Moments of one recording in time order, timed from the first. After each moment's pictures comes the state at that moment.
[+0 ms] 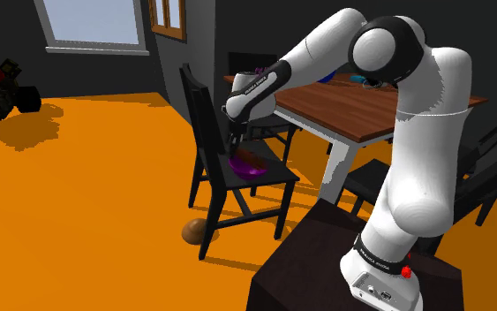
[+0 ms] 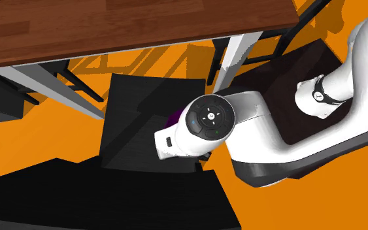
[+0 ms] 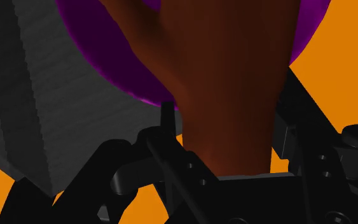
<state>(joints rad) 0.18 0.27 -0.26 -2.08 0.11 2.46 -0.72</state>
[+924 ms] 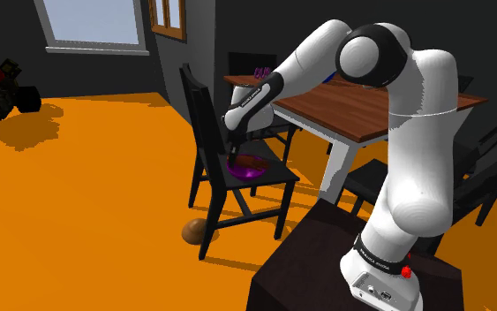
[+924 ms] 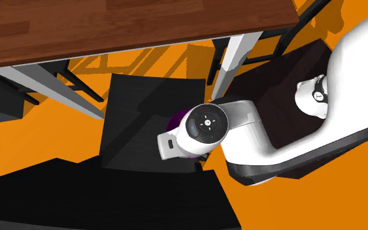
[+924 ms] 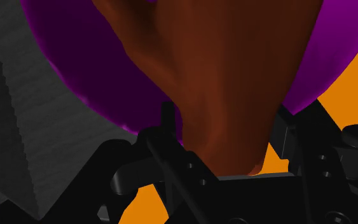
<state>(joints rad) 0.17 0.35 -0.24 -2.10 0.14 2.55 -0.74</state>
